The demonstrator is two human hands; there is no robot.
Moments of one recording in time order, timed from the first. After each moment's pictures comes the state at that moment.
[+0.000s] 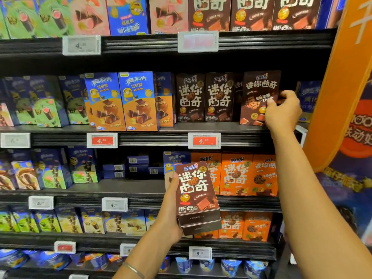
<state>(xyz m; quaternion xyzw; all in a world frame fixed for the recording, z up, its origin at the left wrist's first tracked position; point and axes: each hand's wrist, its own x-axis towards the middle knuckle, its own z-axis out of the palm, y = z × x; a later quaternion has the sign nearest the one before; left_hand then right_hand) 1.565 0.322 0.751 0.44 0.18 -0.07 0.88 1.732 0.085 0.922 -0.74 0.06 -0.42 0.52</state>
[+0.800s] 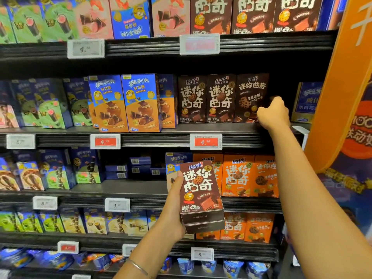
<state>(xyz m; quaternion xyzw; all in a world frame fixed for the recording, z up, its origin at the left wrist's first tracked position) 1.573 0.323 0.749 0.43 0.16 -0.06 0.88 1.737 0.094 0.923 -0.84 0.06 -0.32 0.43</state>
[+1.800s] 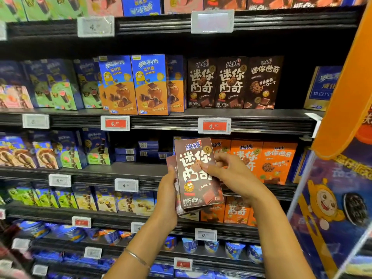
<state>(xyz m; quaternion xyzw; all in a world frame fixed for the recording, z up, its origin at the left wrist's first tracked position) 1.547 0.339 0.741 0.50 0.13 0.08 0.85 1.587 0.171 0.811 -0.78 -0.20 0.08 0.59</state>
